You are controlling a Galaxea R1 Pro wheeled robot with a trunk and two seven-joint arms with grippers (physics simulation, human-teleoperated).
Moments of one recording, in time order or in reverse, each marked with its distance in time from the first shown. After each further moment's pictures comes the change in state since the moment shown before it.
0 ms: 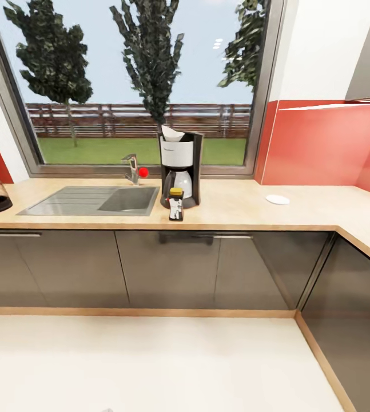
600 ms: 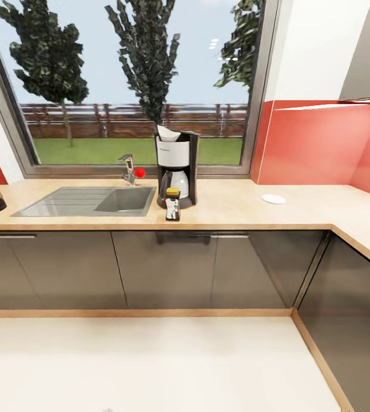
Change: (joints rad) left arm 0.000 0.000 0.000 0.000 0.000 0.000 0.000; right arm 0.000 0.000 0.000 0.000 0.000 0.000 -0.001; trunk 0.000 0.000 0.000
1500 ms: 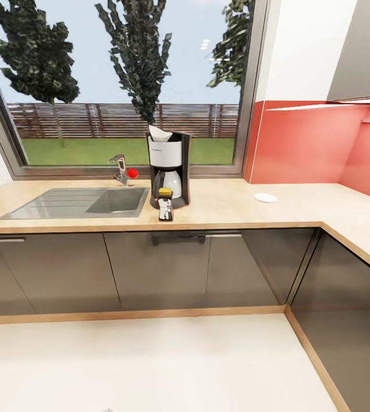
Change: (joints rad) left arm 0.000 0.000 0.000 0.000 0.000 0.000 0.000; right arm 0.000 0.000 0.001 0.000 0.000 0.000 -0.001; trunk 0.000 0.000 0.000
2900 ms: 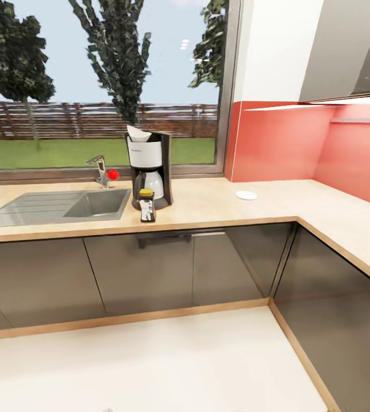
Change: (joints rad) left arm 0.000 0.001 0.000 0.000 0.000 0.000 0.000; right arm 0.001 0.000 0.000 0.000 0.000 0.000 0.000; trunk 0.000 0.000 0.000
